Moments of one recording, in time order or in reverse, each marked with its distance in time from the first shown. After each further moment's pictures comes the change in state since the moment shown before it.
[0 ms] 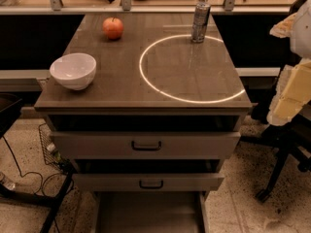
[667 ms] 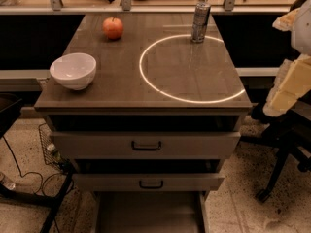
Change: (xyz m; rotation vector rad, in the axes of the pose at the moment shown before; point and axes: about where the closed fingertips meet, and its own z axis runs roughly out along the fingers) arm 0.005 -0.021 0.005 0.068 -0.040 0.023
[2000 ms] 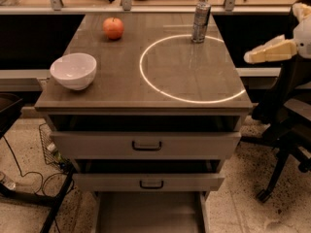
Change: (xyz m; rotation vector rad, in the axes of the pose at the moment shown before) arm 0.030 -0.173 0.073 0.384 -0.700 0.350
